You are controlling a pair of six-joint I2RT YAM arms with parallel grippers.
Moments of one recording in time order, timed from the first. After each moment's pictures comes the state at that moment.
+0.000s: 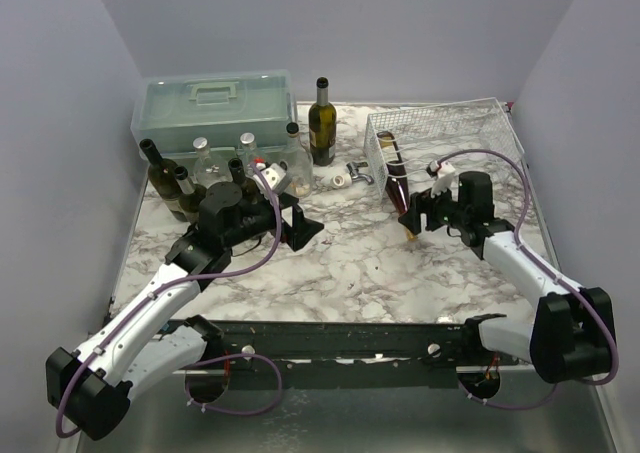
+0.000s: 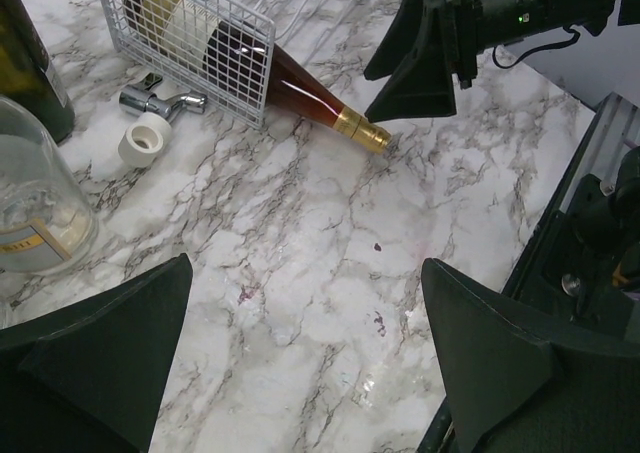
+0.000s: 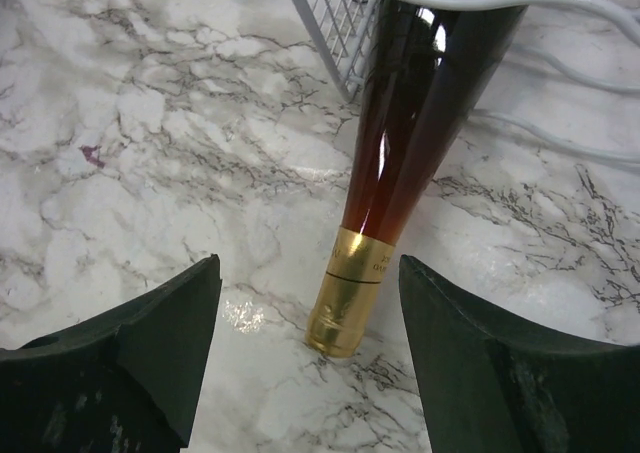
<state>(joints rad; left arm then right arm) -0.56 0.88 0.75 -0.08 0.42 -0.13 0.14 1.20 0.63 -0.06 -0.49 -0.08</state>
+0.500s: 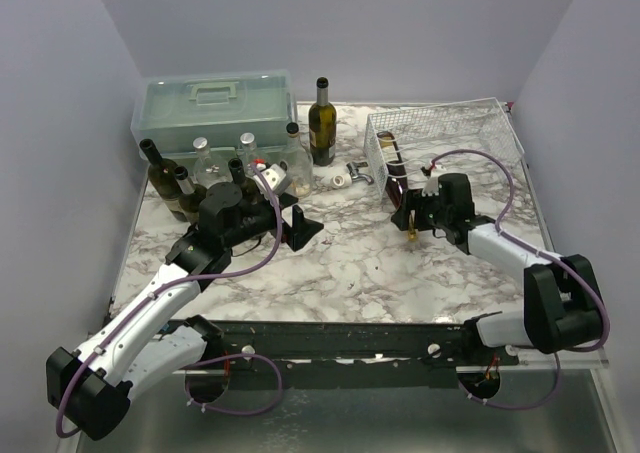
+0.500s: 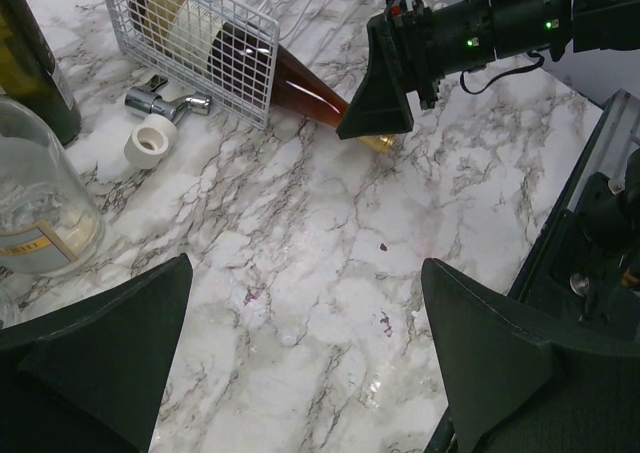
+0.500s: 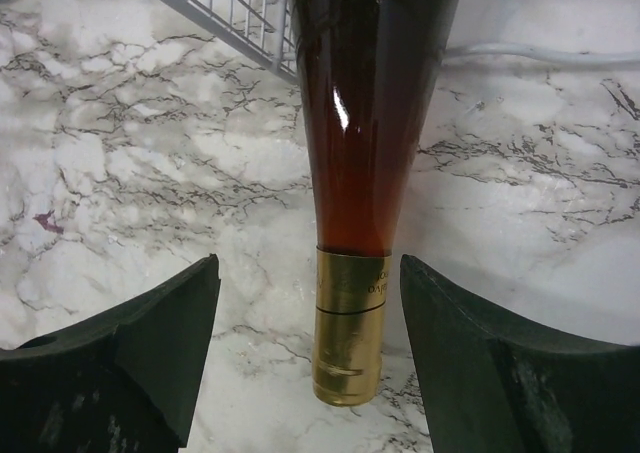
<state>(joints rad) -0.56 0.88 0.74 -0.08 0.42 -0.11 0.24 1.35 0.63 0.04 -0.24 0.19</state>
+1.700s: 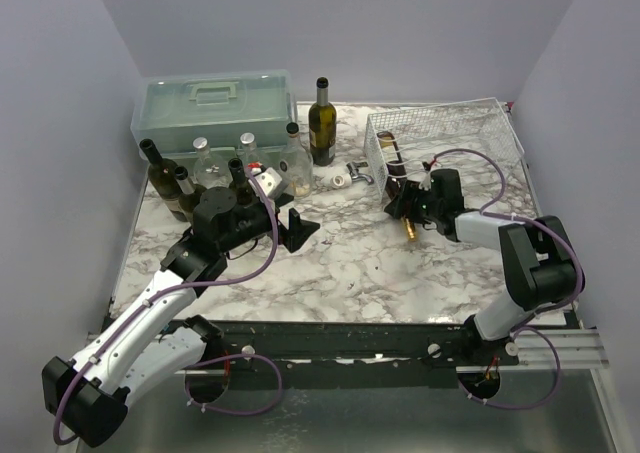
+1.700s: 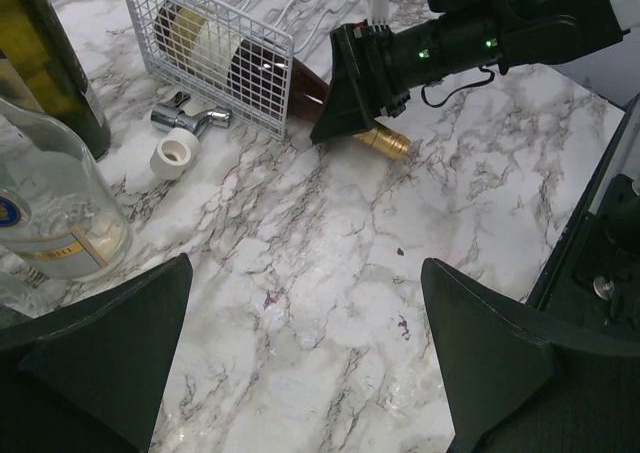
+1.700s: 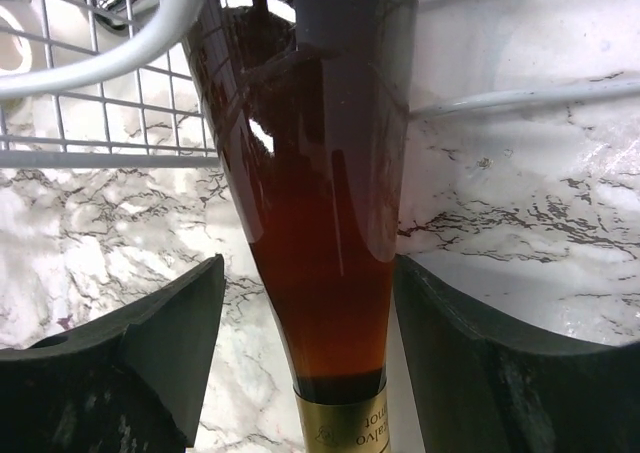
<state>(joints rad) -0.56 0.83 0.73 -0.08 0.39 -0.07 0.23 1.61 0.68 0.25 -0.21 0.41</state>
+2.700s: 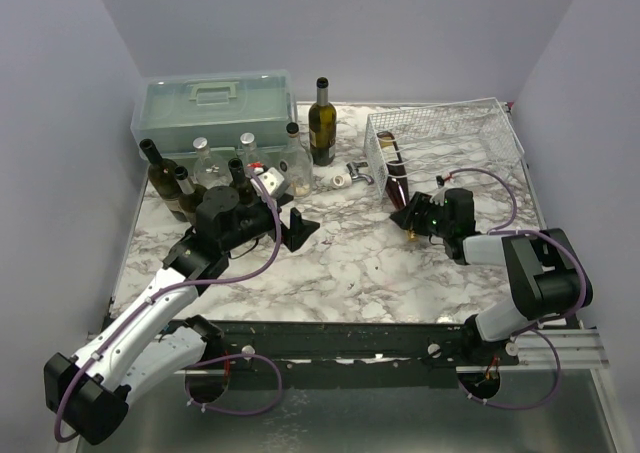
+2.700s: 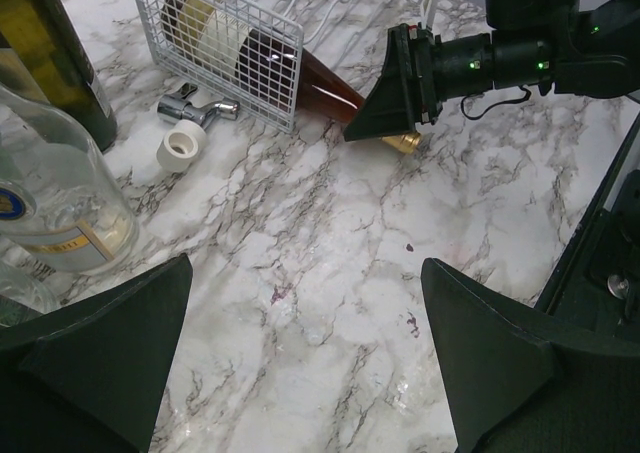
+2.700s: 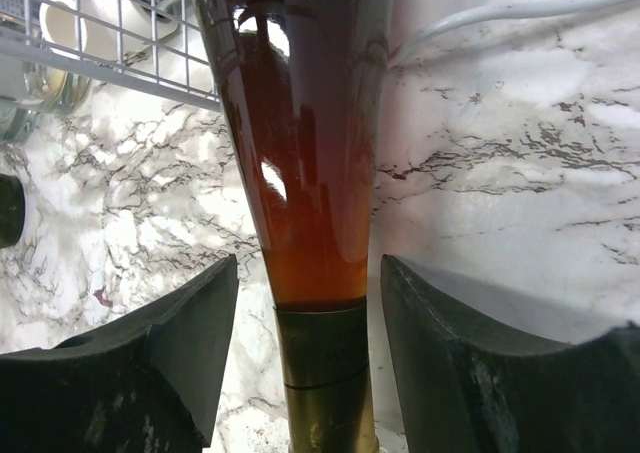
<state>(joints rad) -0.56 0.85 0.72 -0.08 0.37 -0.06 0.17 1.55 0.45 0.55 -0.33 0.50</state>
